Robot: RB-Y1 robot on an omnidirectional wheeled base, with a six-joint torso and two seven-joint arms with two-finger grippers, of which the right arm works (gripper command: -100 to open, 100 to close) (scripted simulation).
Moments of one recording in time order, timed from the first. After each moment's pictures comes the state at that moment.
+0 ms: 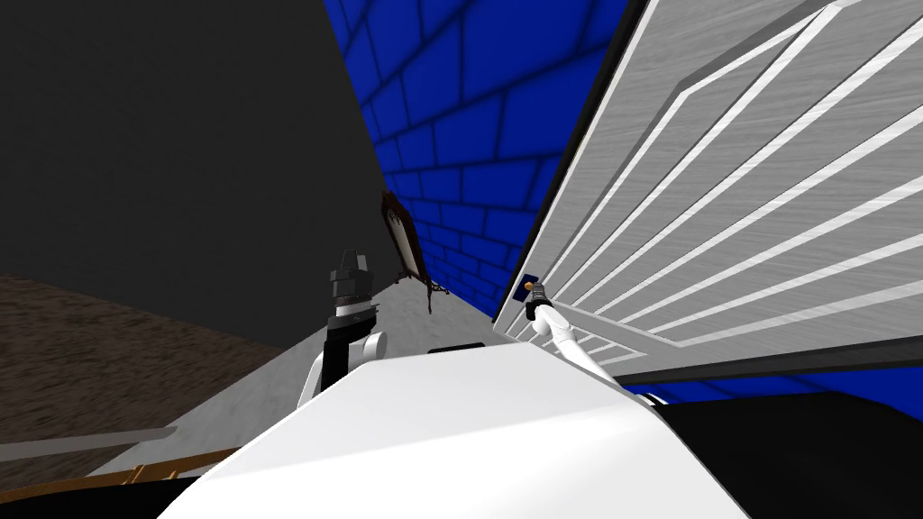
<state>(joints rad) 0.15 -0.51 0.06 -1.40 1.03 0.52 1.83</state>
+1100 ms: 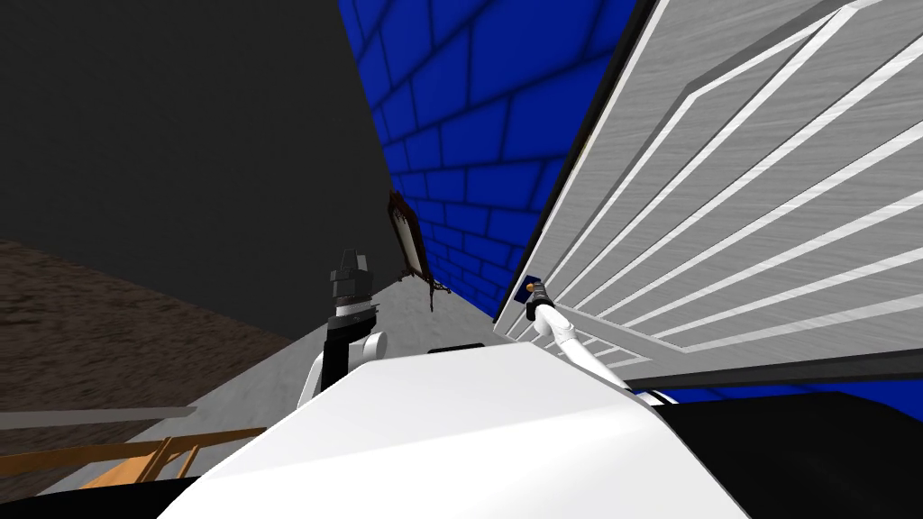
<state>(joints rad) 0.15 -0.57 0.13 -1.42 1.05 0.61 1.93</state>
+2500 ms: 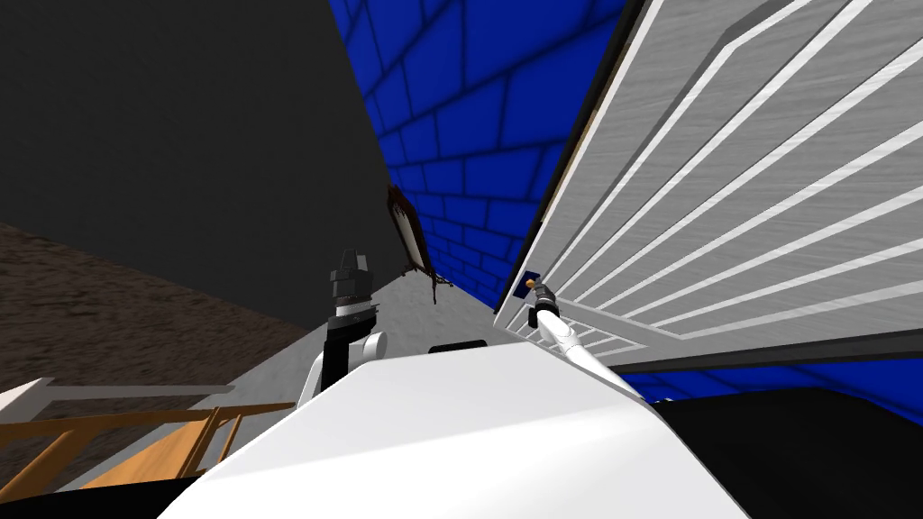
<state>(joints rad) 0.20 -0.61 0.19 -1.44 1.29 0.71 2.05</state>
